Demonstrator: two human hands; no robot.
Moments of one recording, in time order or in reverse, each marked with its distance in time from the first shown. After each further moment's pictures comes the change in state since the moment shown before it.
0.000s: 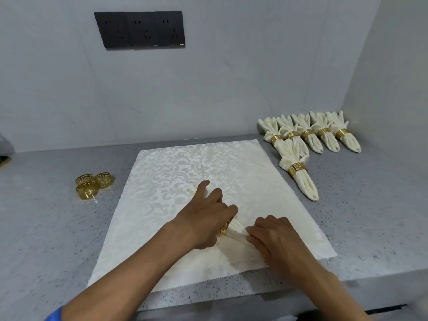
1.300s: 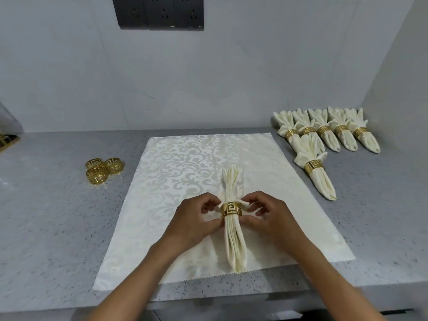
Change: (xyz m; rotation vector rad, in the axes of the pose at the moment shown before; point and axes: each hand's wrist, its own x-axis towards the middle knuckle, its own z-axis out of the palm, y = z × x) left_hand -0.041 -0.010 0.045 -1.118 0.299 -0.606; right_hand 0.050 -0.008 0.017 0.796 -0.106 0.371
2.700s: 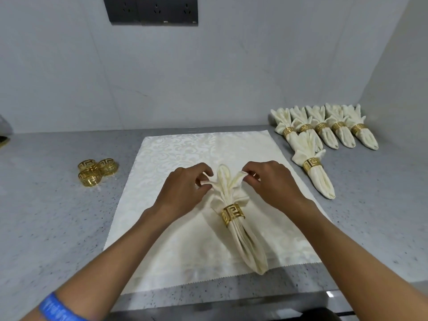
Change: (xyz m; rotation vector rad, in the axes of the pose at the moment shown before) left_hand 0.052 0.011 -0.032 0.314 0.103 0.156; right_hand 0.068 -0.016 -0.028 -0.600 0.093 -0.219
